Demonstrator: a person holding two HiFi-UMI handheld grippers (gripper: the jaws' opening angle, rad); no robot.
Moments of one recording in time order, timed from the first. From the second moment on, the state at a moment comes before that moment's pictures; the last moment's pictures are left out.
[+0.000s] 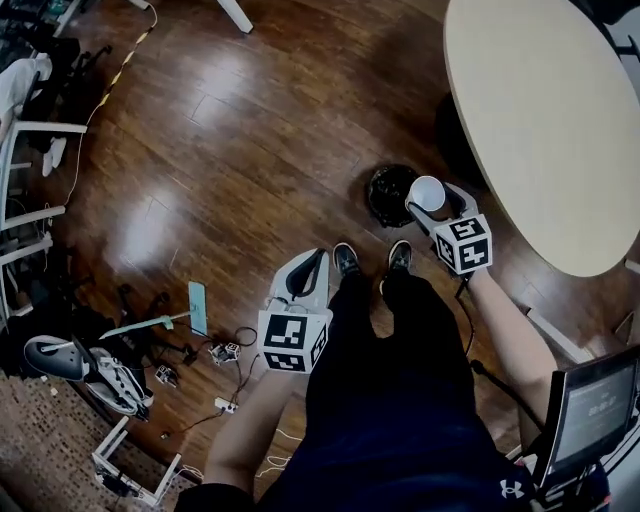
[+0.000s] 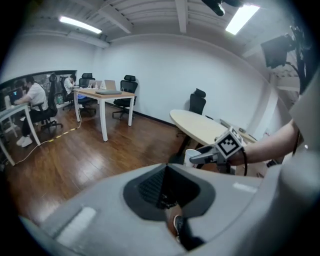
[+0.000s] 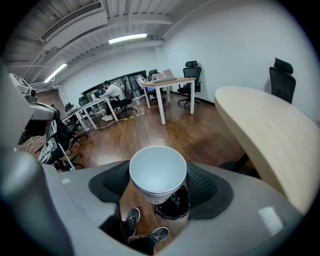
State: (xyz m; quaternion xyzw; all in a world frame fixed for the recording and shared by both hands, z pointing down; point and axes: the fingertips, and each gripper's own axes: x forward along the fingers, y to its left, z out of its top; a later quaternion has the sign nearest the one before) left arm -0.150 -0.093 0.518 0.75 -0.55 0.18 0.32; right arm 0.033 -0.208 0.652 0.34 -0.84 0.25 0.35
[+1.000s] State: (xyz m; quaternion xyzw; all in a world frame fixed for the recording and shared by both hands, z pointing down) left arm -0.130 -0.161 0.744 0.74 -0.55 0.18 0.34; right arm 0.032 -0.211 1.084 0.27 -0.81 0.27 0.45
